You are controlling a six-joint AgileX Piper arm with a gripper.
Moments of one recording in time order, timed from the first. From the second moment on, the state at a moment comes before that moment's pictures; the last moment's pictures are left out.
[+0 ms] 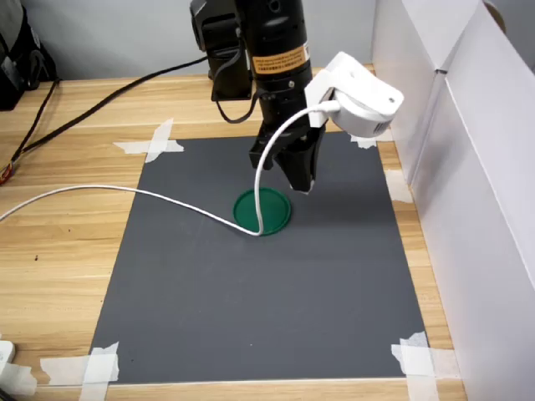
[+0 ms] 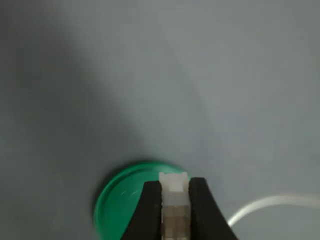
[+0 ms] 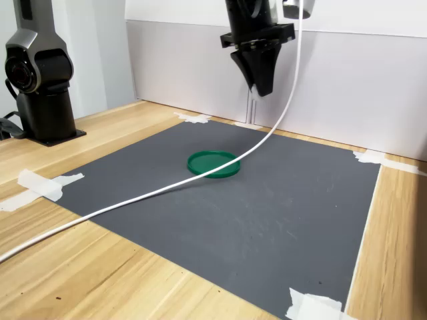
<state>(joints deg) 18.2 92.6 -72.2 7.8 51.5 -49.1</state>
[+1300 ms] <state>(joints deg) 10.9 94.3 -54.3 9.1 36.3 -61.4</state>
